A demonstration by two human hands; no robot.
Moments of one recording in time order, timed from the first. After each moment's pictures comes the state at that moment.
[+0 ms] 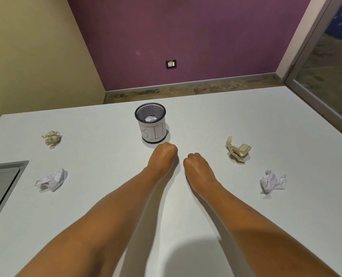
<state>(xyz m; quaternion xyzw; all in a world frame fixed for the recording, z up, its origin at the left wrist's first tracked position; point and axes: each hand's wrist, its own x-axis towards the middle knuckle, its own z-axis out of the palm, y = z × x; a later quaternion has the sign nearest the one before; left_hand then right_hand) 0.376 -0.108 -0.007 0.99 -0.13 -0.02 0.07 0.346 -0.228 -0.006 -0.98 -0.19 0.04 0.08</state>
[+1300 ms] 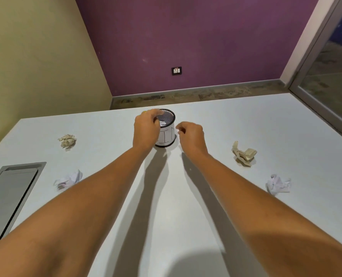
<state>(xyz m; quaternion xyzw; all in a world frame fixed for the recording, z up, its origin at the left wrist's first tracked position) 0.387 -0.065 0.078 0.91 0.08 0.20 0.37 0.393 -0.182 0.052 -0.89 -0.01 -0.05 0.46</state>
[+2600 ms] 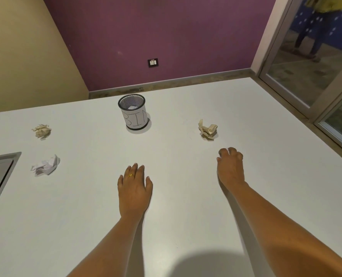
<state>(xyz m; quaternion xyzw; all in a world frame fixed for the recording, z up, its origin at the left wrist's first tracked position) 0.212 -0.110 -0.045 0.97 0.10 0.07 0.19 0.272 -0.357 -0.027 -0.98 0.11 -0.02 0.15</state>
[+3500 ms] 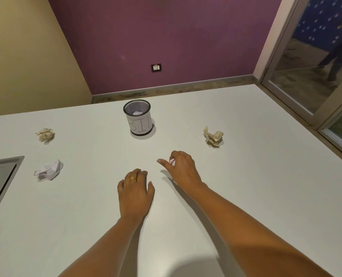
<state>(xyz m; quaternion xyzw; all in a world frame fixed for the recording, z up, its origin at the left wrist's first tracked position) 0.223 -0.099 -0.040 0.98 0.09 0.09 0.16 0.280 -0.234 -0.001 -0.91 -0.05 0.01 0.40</state>
